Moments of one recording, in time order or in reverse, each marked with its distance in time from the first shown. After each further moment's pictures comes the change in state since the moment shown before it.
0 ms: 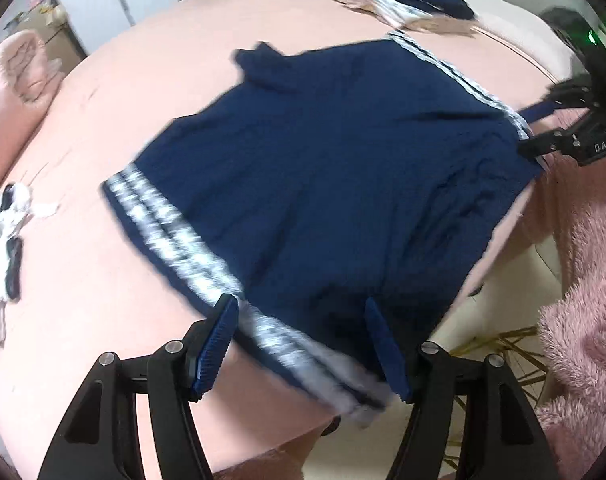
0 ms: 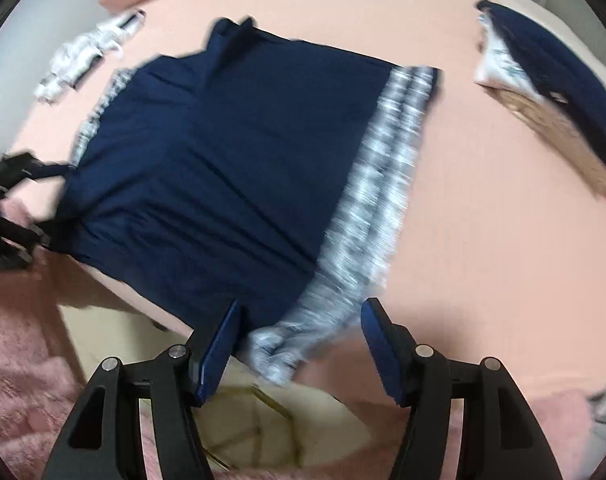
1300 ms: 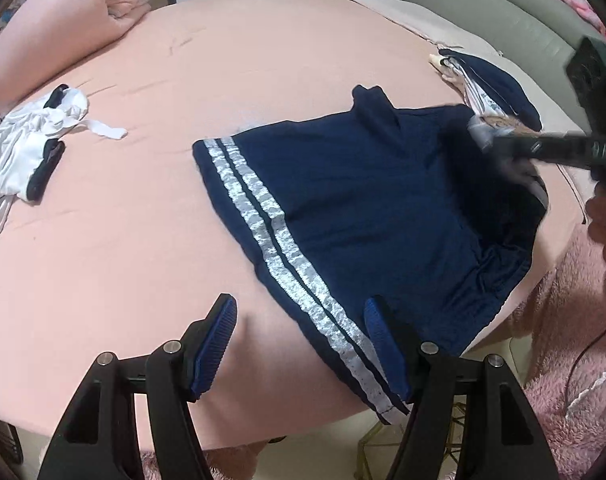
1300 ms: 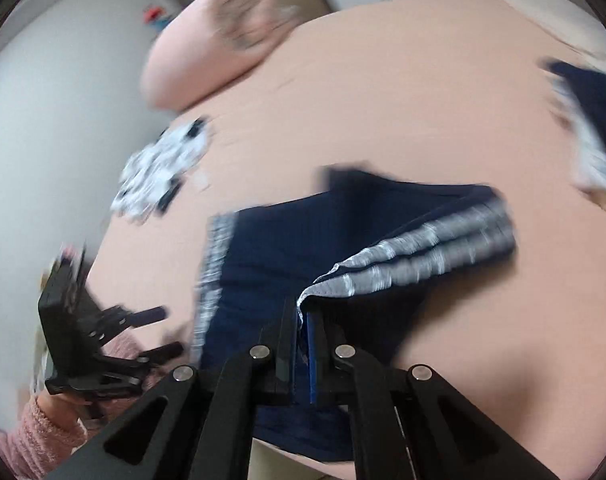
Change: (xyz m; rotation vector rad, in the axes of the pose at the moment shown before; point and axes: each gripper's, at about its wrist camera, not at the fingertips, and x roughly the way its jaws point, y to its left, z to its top) left arm -0.020 0.083 -0.014 -0.373 -0.062 -0.045; right arm 0.000 0.063 0.089 0.063 -0.181 0.378
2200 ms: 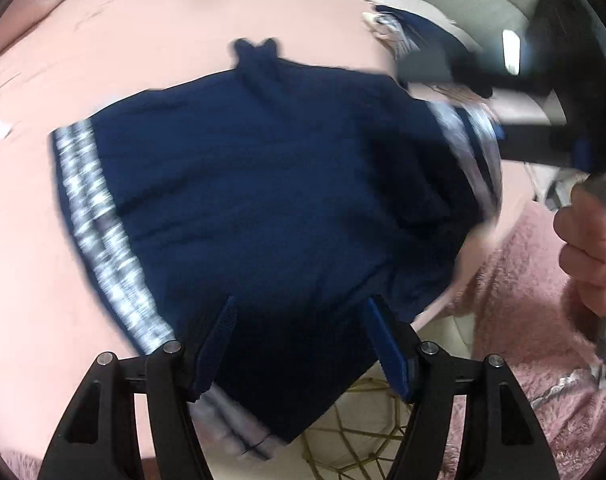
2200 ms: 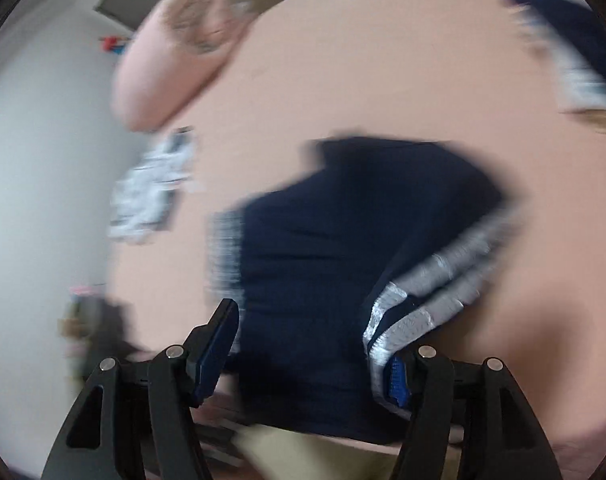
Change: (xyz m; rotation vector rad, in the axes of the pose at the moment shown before) left arm 0.029 -0.051 0.012 0.035 0.153 -0.205; right arm 0.021 -0.008 0.025 0.232 0.049 0.149
